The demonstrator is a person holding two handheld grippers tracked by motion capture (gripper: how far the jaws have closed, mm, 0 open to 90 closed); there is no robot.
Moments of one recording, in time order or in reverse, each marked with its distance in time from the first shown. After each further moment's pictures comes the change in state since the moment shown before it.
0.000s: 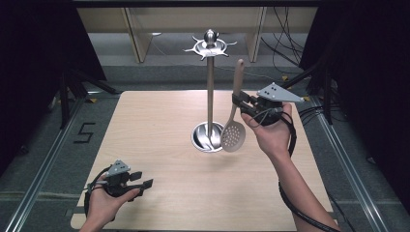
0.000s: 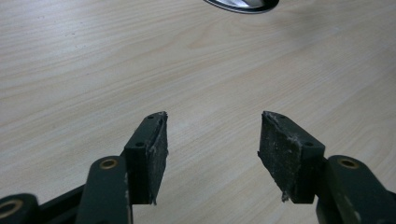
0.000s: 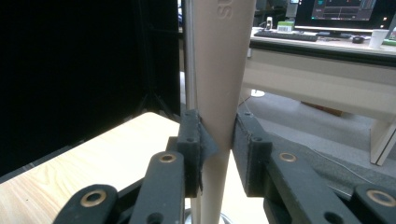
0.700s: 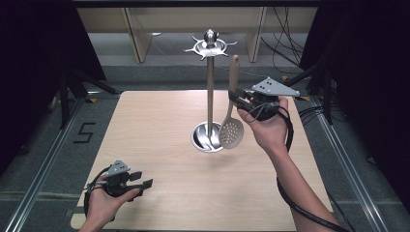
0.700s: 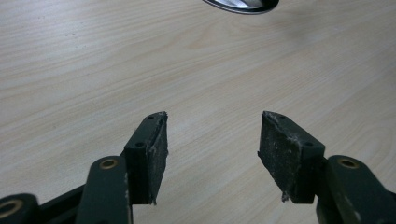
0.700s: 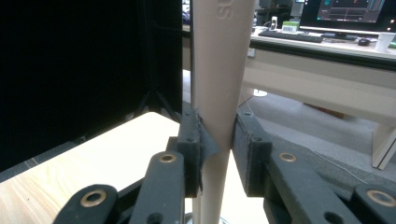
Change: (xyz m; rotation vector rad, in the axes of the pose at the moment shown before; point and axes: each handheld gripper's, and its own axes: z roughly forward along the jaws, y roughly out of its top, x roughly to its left) left arm -0.002 -0.001 0.002 -0.042 -0.001 -0.033; right arm 0.002 0.012 0.009 0.001 0.010 -0.051
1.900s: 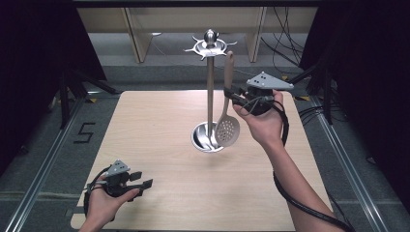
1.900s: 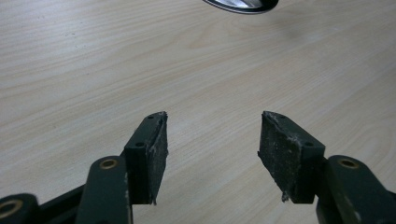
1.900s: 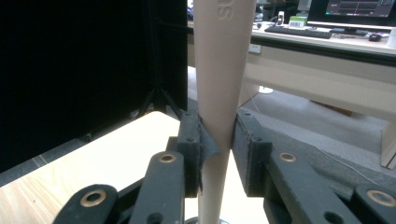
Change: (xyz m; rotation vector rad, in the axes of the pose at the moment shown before) left arm 0.000 0.000 0.000 0.000 -0.002 0.000; right arm 0.001 0.009 0.013 0.029 0.024 0.016
